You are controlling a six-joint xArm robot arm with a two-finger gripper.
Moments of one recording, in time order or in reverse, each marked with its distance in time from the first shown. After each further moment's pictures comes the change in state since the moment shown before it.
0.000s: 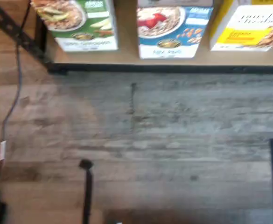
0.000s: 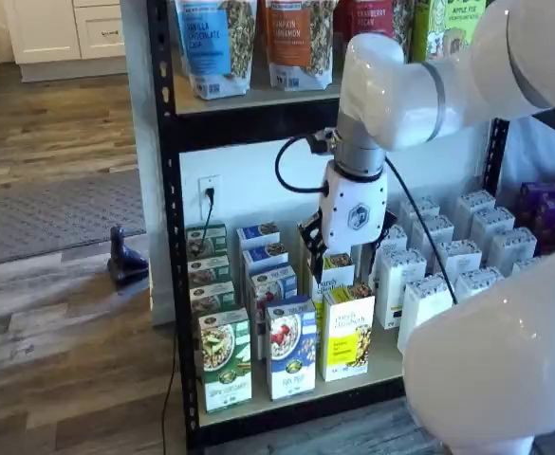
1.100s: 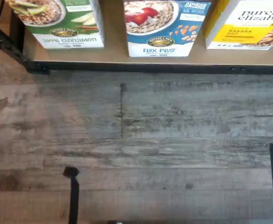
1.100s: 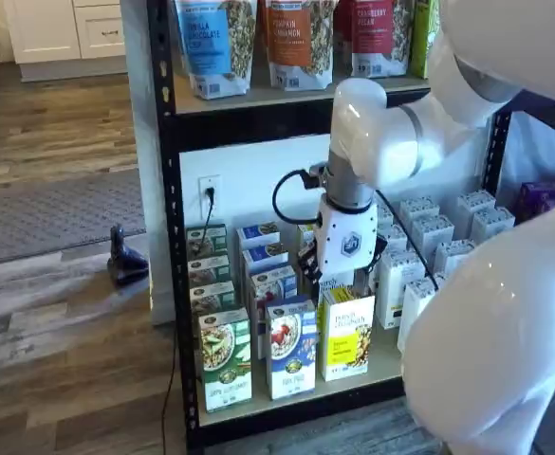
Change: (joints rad) arm -0.033 0.248 0.004 -0.021 -0.226 -0.017
